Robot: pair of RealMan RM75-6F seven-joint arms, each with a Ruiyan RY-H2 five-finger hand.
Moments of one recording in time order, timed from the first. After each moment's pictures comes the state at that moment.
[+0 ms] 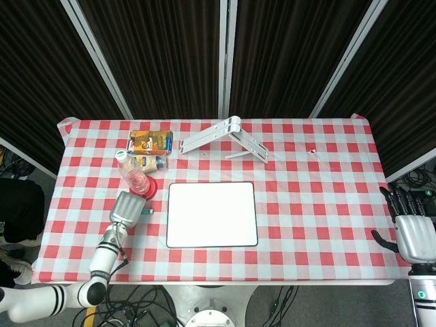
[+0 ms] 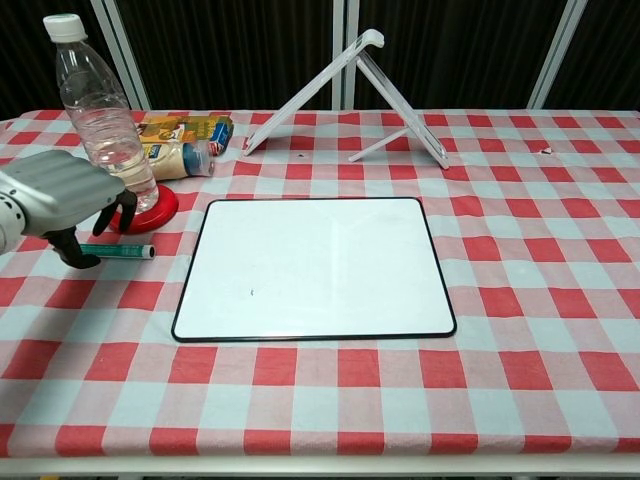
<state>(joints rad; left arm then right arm) -0.62 -1.62 -0.12 -1.48 0.89 1.06 1.01 0.12 -1.07 0.09 -1.59 -1.46 1.44 -0.01</state>
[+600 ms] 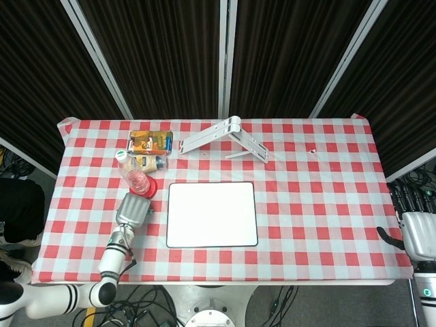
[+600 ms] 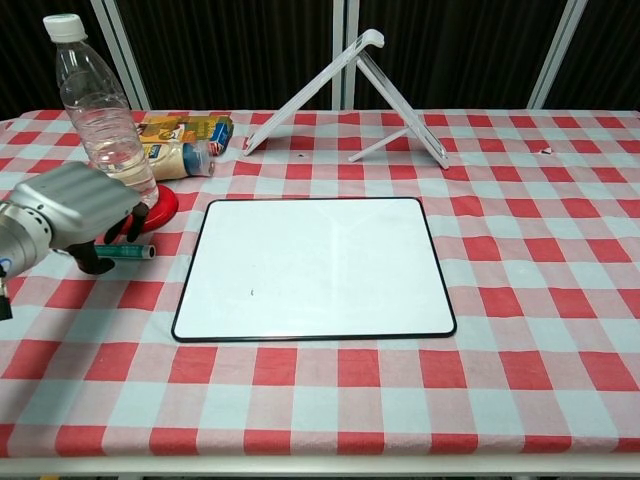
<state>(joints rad) -0.66 -1.71 -0.09 -1.41 0.83 1.12 1.06 0.12 -1.05 0.10 -1.60 -1.44 1.43 0.00</state>
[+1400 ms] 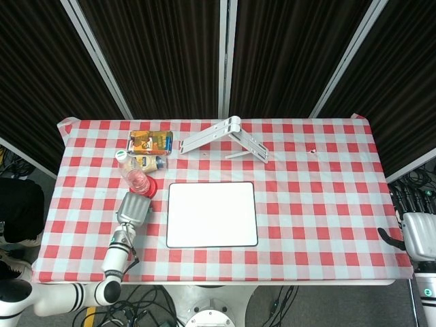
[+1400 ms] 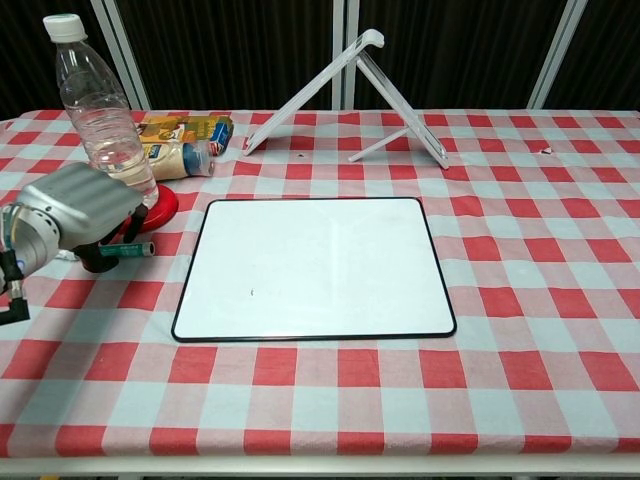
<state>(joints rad) -0.68 -1.75 -0.08 -1.37 0.79 1.15 1.08 0.12 -1.05 0.10 -1.59 -1.43 1.42 0.01</state>
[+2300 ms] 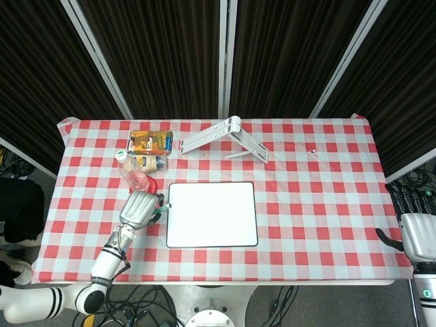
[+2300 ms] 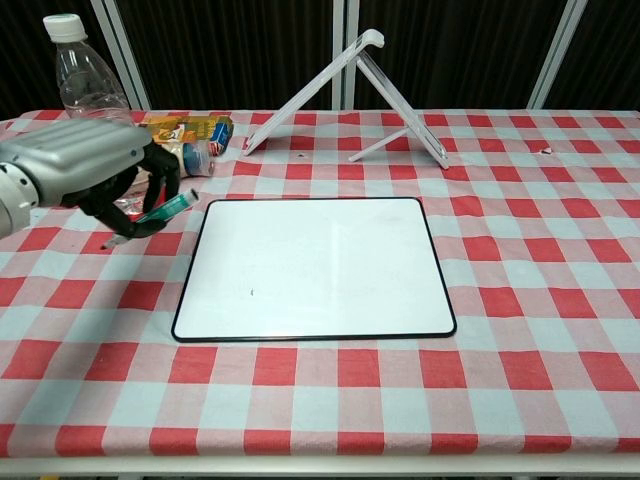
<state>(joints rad) -0.64 -1.58 -0.08 -1.58 1.16 1.15 0.47 0.12 -1.04 0.10 -1.60 -1.46 1.43 0.02</state>
